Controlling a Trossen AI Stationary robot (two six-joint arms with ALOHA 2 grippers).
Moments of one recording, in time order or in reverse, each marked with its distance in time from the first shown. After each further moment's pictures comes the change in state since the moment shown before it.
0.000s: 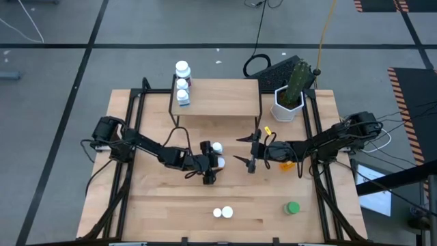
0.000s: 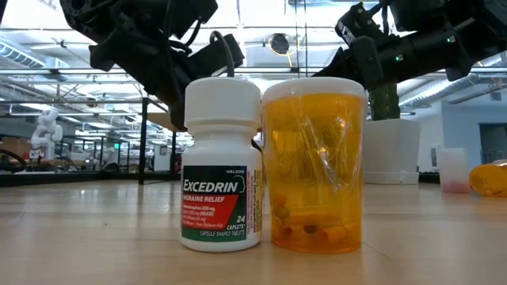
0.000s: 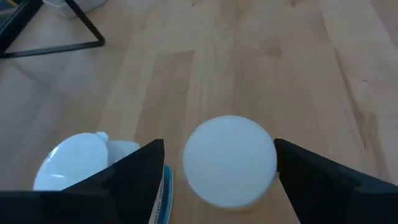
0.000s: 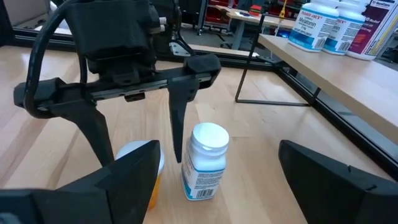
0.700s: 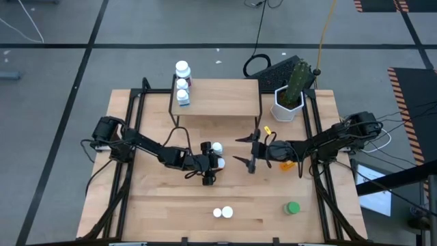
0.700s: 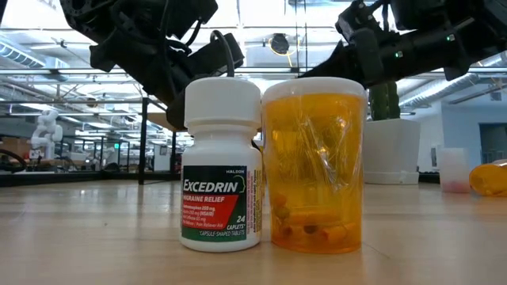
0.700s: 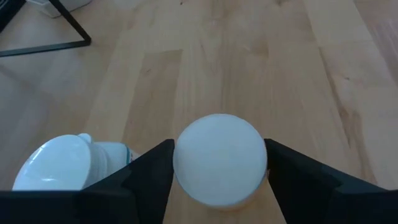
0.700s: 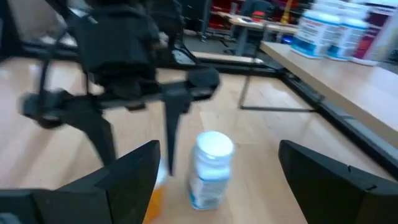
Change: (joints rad) left arm 0.004 0.000 0.000 -0.002 0.039 0.001; right arm 0.000 0.000 0.000 0.031 -0.029 0.012
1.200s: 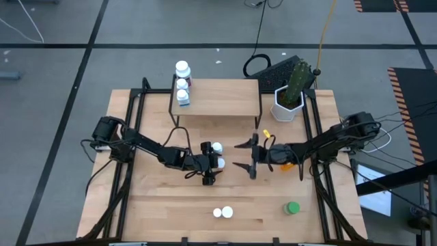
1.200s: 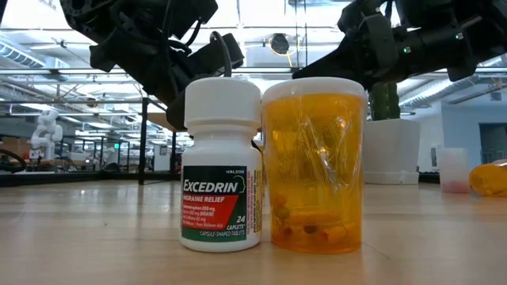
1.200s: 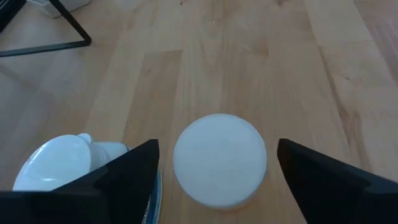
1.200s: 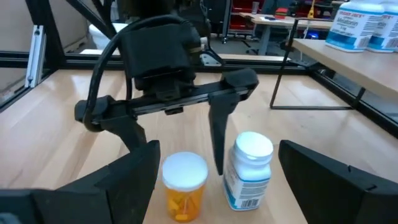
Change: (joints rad) left arm 0.000 0.000 0.000 0.000 0.000 0.001; right arm 0.043 0.026 0.000 0.026 -0.049 0.075
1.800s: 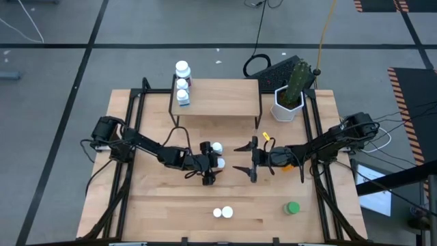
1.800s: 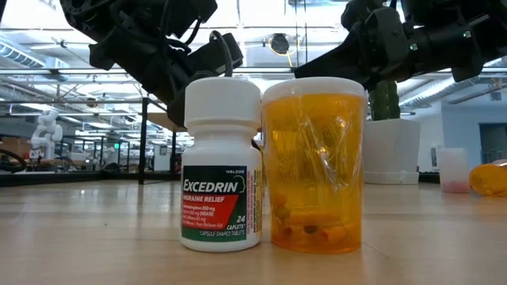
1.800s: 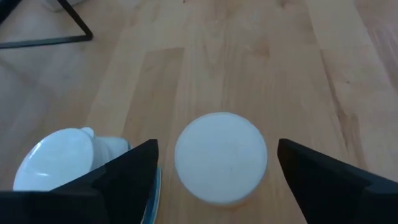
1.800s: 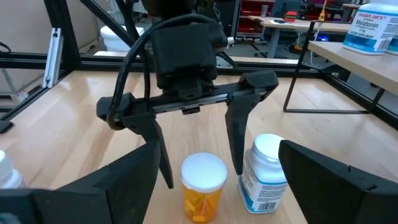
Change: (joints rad) left arm 0.000 -0.007 0.000 -0.014 0.000 -0.039; right arm 0.033 0.021 0.000 0.034 0.002 0.003
